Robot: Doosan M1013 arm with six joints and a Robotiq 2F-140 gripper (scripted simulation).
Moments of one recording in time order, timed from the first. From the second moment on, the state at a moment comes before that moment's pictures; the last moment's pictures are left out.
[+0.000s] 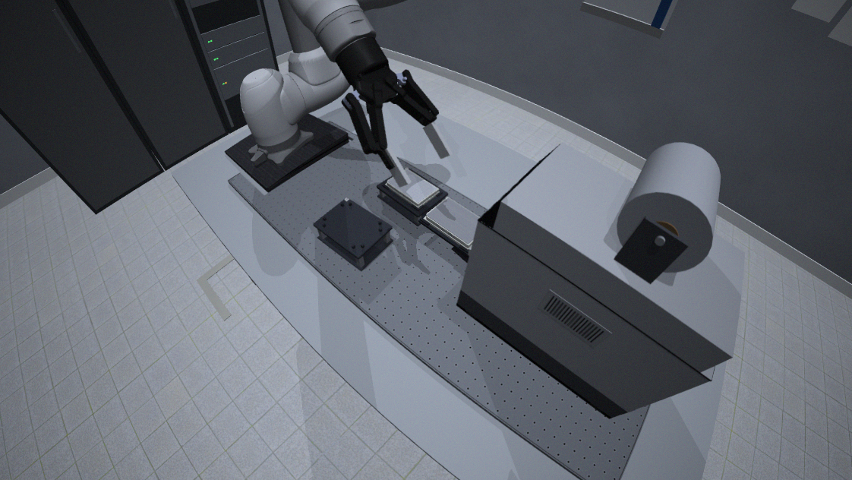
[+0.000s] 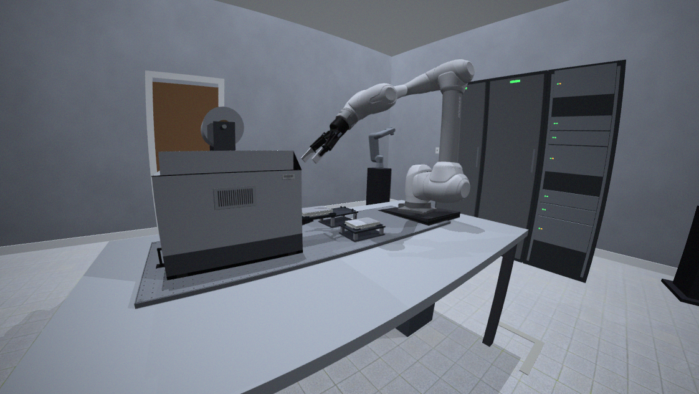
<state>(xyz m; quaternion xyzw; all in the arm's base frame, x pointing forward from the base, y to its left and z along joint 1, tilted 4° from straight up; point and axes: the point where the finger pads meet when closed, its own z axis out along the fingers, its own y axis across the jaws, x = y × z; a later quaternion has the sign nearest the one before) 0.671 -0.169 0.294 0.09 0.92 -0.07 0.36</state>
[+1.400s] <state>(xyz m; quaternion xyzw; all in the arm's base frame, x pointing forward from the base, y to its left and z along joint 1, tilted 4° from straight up) 0.640 -0.165 0.261 0.09 0.95 -0.06 0.29</state>
